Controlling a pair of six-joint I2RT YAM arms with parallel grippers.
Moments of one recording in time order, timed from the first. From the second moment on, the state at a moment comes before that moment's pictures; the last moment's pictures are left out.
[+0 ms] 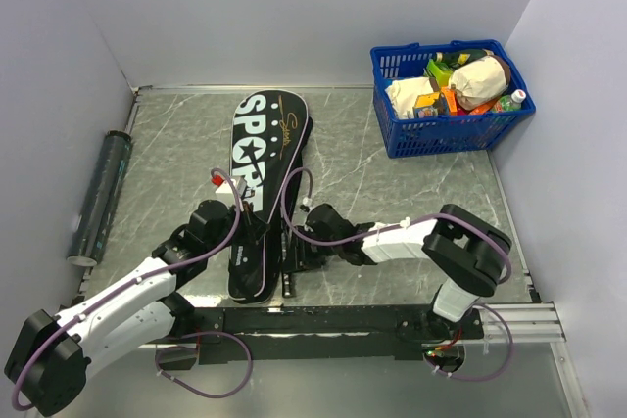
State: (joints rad) left arm -0.63 0.83 0.38 -0.01 0.06 -0.59; right arm 1.00 1.64 0.68 0.20 -0.29 0.96
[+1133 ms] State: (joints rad) left arm -0.63 0.75 0.26 0.06 0.06 -0.68; right arm 1.01 1.85 0.87 0.31 -0.33 1.01
